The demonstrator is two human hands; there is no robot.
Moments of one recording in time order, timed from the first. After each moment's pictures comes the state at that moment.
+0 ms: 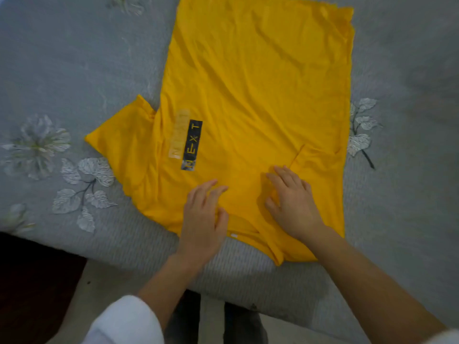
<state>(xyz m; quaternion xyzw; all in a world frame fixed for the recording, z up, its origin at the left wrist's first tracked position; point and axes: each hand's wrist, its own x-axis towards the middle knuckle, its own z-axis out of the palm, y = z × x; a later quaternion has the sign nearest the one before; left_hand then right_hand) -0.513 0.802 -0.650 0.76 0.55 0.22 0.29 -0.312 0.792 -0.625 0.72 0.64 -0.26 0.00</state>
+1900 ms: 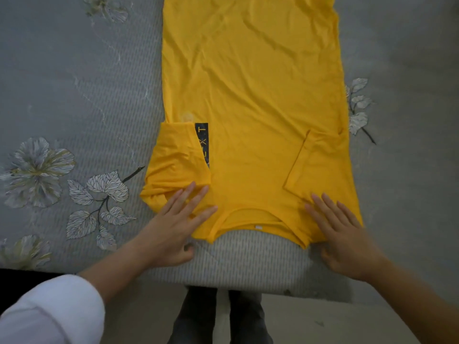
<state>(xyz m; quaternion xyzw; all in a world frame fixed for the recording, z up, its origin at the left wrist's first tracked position) -0.641 0.861 -0.654 0.96 0.20 -0.12 0.15 -0.295 0.679 -0.628 0.67 0.71 -0.18 0.11</state>
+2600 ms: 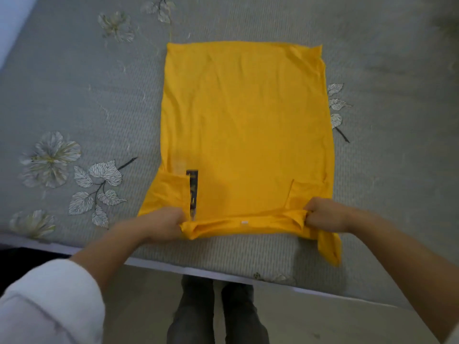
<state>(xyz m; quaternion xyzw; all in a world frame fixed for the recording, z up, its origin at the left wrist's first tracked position) -0.582 0.829 -0.585 0.74 0.40 -0.37 0.39 -0.260 0.718 -0.588 0.68 0.50 -0.52 0.12</state>
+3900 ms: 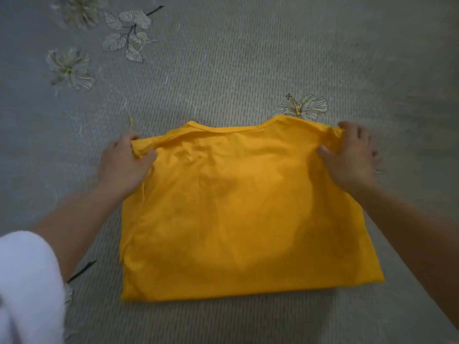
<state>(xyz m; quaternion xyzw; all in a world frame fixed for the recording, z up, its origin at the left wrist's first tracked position) -0.507 1.106 -0.644 0.67 0.68 0.05 0.28 -0.149 0.963 -0.635 0.90 0.37 -0.15 -0.16</state>
